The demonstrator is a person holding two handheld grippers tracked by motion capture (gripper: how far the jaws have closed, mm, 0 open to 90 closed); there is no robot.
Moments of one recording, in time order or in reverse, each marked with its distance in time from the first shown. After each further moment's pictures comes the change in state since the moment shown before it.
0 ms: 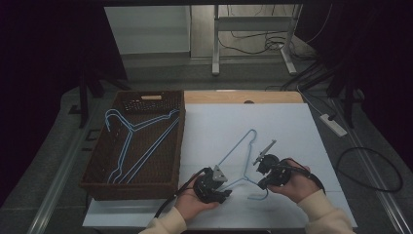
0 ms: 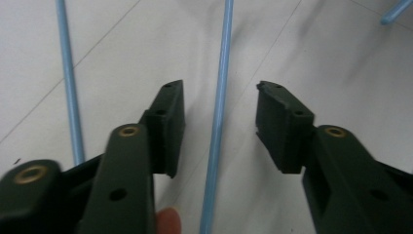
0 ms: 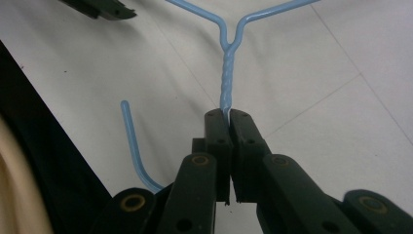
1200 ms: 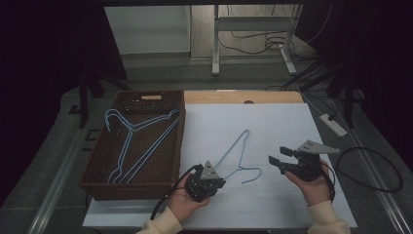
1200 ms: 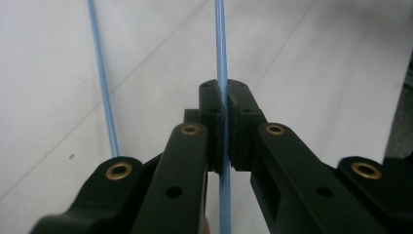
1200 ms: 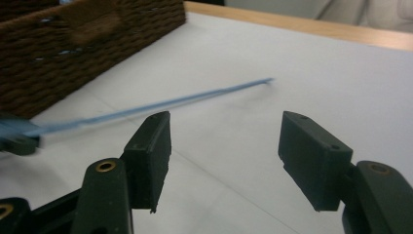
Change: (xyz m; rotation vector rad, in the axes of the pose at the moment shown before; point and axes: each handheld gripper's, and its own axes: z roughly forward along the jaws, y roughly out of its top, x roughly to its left) left arm 0.001 -0.002 -0.041 -0.137 0.018 -0.027; right arm -0.055 -0.071 -0.010 -0.859 -0.133 0.239
